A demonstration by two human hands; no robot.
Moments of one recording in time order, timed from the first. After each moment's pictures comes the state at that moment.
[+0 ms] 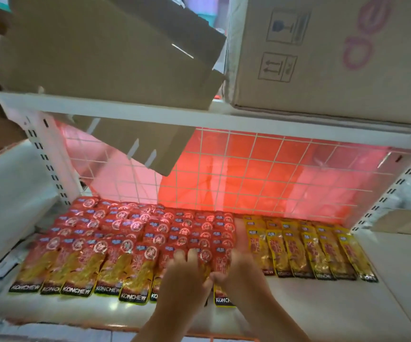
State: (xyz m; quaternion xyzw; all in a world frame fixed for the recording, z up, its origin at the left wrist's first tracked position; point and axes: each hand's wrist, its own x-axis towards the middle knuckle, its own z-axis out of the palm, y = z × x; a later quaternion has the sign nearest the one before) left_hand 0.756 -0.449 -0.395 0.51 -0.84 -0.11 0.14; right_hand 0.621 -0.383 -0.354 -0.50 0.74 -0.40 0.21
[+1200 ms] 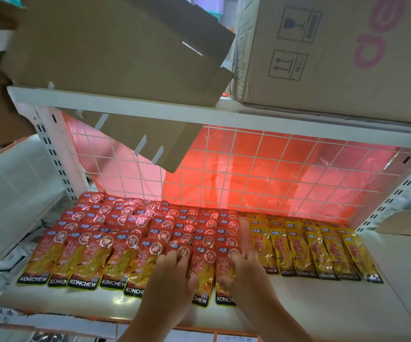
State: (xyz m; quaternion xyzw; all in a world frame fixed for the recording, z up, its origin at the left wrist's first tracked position) left_hand 0.801 -0.449 -0.401 0.45 -0.86 -0.13 0.20; right_hand 0.620 -0.371 -0.374 -0.54 0.81 -0.22 0.12
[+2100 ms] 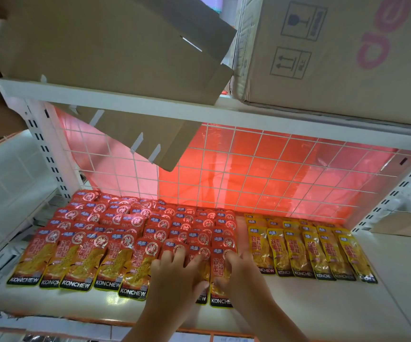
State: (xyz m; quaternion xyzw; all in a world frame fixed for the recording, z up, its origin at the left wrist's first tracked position) left_hand 0.786 -0.451 -0.394 0.42 -0.90 -0.02 0.10; right_hand 0.620 -0.372 -0.374 -0.54 0.78 -0.28 0.13
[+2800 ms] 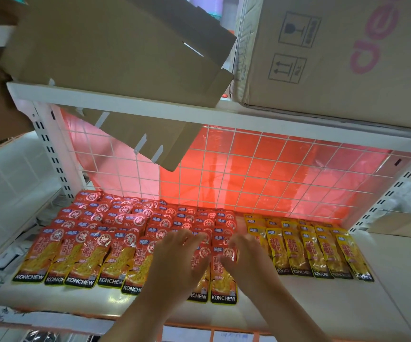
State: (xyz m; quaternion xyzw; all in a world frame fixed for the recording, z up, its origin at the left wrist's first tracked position) left_hand 0.790 -0.465 -0.353 0.36 -0.88 -0.13 0.28; right_hand 0.609 -0.381 -0.329 -0.56 0.79 -0.24 0.08
